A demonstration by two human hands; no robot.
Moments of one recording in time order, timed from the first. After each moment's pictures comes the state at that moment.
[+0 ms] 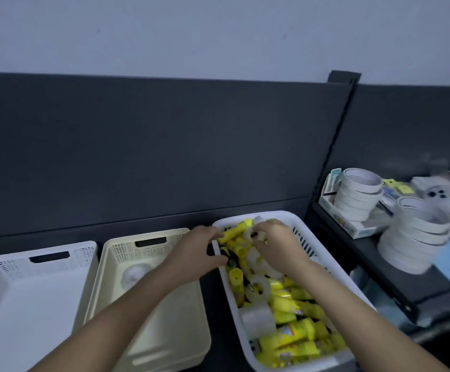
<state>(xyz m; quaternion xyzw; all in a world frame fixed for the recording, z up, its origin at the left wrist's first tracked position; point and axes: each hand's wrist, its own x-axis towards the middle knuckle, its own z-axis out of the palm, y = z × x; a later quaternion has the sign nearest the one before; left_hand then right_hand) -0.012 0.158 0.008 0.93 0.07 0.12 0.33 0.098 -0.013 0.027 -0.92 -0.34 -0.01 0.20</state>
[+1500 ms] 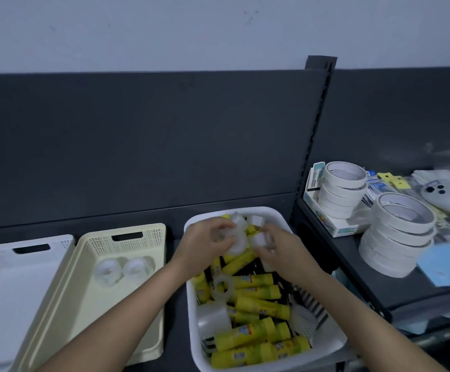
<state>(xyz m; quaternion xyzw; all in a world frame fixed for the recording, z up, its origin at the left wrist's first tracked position) 0.039 0.079 0.011 0.87 0.10 0.21 0.44 0.141 -0.099 0.007 -0.87 -0.38 0.06 0.32</state>
